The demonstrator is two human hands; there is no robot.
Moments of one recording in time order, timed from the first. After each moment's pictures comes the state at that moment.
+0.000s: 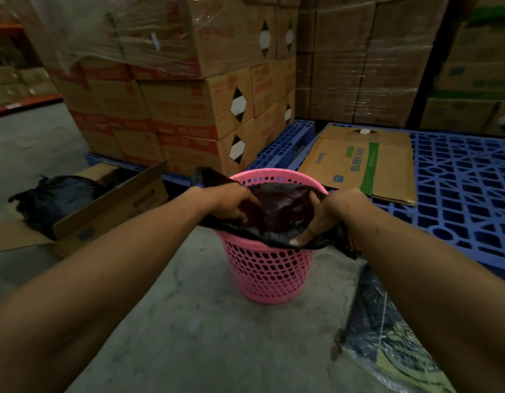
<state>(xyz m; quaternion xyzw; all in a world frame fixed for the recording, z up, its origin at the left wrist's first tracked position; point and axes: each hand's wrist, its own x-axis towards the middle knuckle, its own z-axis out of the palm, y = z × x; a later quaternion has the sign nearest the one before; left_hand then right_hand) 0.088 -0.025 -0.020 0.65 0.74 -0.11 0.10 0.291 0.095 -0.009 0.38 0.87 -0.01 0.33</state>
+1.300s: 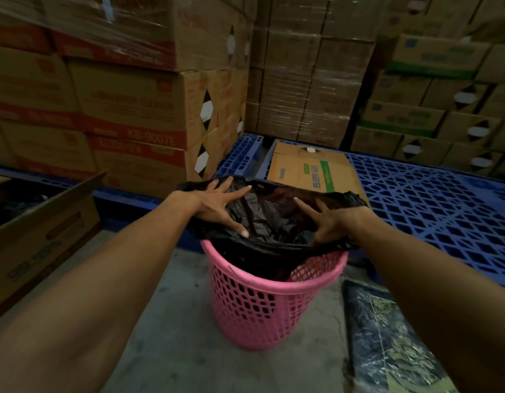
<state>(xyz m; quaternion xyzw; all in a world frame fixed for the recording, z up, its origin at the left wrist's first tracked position) -0.064 0.044 -0.072 0.66 0.72 -0.04 0.19 0.213 0.160 -0.068 0.47 0.84 -0.07 0.26</state>
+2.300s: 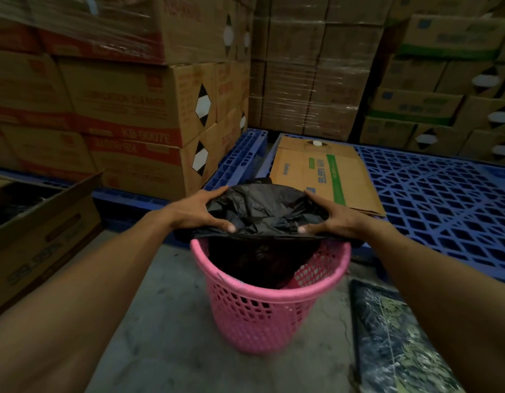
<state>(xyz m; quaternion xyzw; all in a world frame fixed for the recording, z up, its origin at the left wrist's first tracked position) -0.068 0.032 -0.097 0.61 0.71 0.20 0.28 0.247 0.179 -0.090 0.39 0.84 -0.36 -0.06</state>
